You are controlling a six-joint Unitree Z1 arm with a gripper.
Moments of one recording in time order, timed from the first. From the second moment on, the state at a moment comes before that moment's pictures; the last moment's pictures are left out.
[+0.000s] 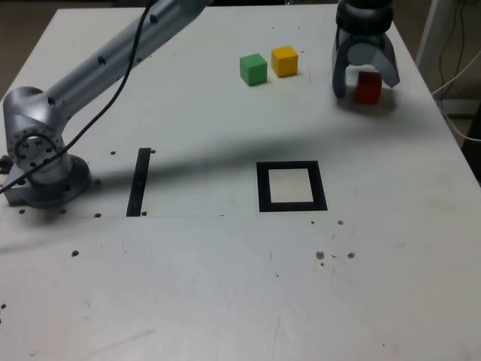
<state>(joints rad) 0.38 2.63 -2.66 1.56 0.10 0.53</state>
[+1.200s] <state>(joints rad) 0.38 2.58 -2.64 1.60 0.10 0.53</state>
